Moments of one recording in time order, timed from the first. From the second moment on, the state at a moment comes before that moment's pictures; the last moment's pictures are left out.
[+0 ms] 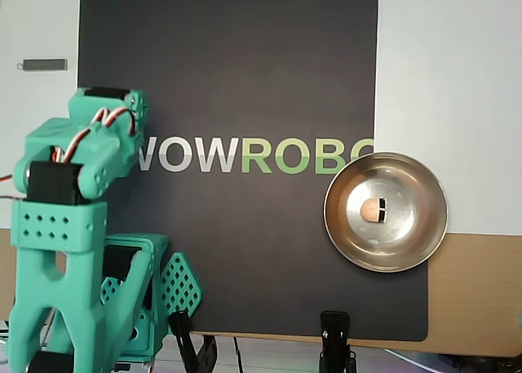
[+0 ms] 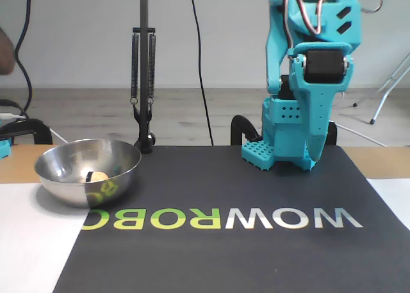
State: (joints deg) arm 2.4 135.8 130.1 60.2 -2.5
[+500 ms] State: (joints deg) arm 1.0 171.7 157.6 50.5 -2.5
